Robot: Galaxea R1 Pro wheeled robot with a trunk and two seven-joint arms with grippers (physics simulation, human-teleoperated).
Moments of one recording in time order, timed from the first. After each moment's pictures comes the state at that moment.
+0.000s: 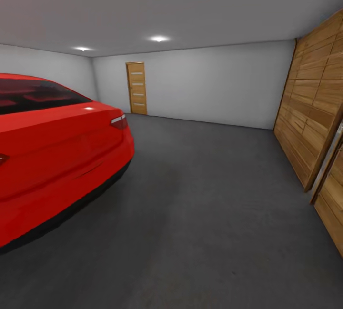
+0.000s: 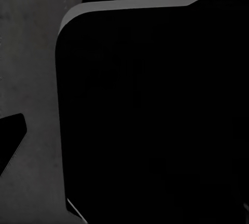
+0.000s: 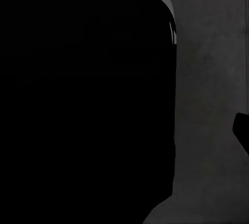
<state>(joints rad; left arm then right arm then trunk) 0.00 -0.02 0.01 -0.04 0.01 -0.03 0.00 0.00 -0.01 -0.02 0.00 -0.02 -0.05 0.00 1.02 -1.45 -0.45</state>
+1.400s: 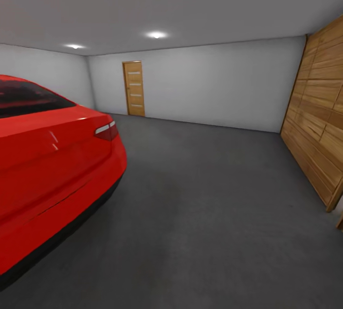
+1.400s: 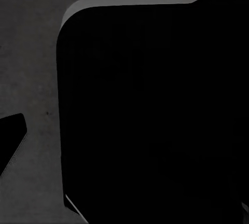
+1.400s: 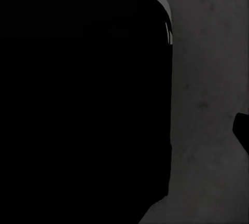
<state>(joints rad) 0.00 -0.02 0.01 -0.04 0.03 -0.02 0.00 0.00 -0.01 -0.02 0.00 -0.02 -0.05 0.00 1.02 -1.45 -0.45</state>
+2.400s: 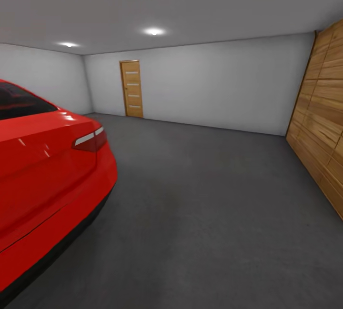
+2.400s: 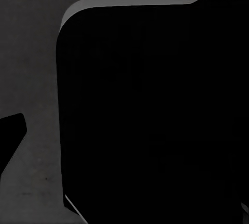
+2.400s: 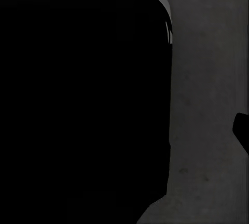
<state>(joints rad) 0.00 -0.02 0.01 -0.04 0.03 -0.03 0.00 0.00 -0.01 -0.01 0.00 -0.01 -0.04 0.00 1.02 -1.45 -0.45</state>
